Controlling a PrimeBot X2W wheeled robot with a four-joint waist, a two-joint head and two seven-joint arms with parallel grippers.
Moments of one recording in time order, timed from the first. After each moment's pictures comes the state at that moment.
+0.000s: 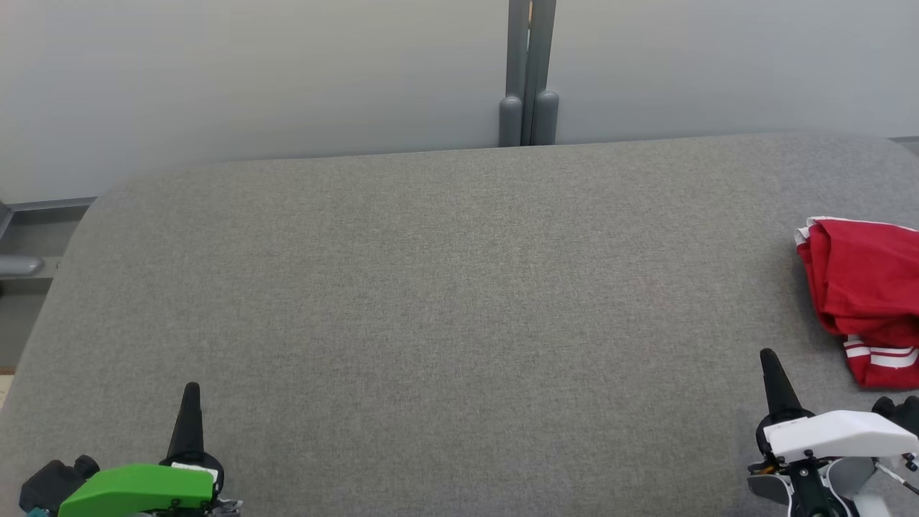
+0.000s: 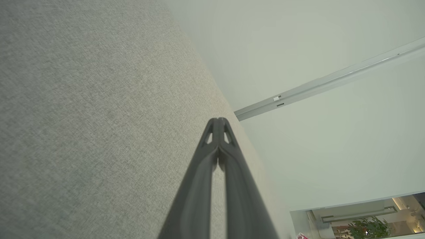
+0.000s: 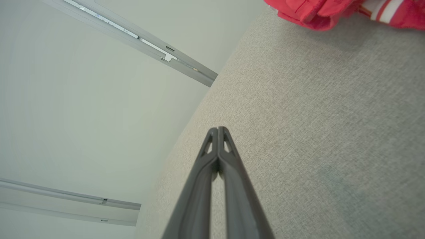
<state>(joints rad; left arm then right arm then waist) -0.02 0.08 0.07 0.29 -1.17 -0.13 -0.02 -0.05 -0.04 -0.14 0.29 1.02 0.13 -0.01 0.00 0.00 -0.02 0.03</state>
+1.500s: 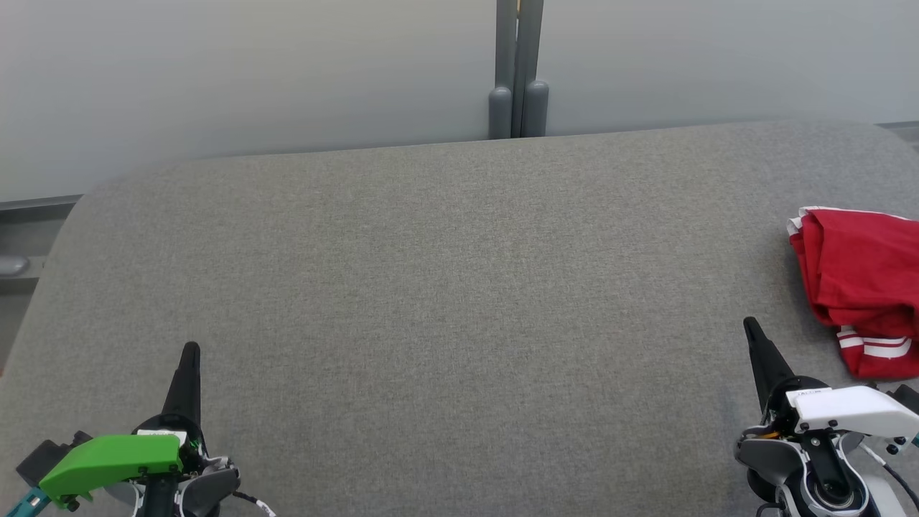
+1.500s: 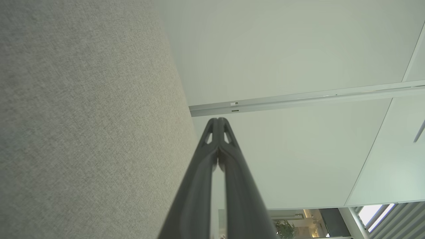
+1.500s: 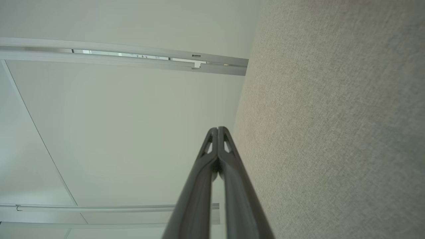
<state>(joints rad) -0.08 0.06 0.10 0.26 -1.50 -0.13 0.08 -0.10 -0.05 -0.12 0.27 1.47 0.13 0.08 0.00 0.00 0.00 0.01</state>
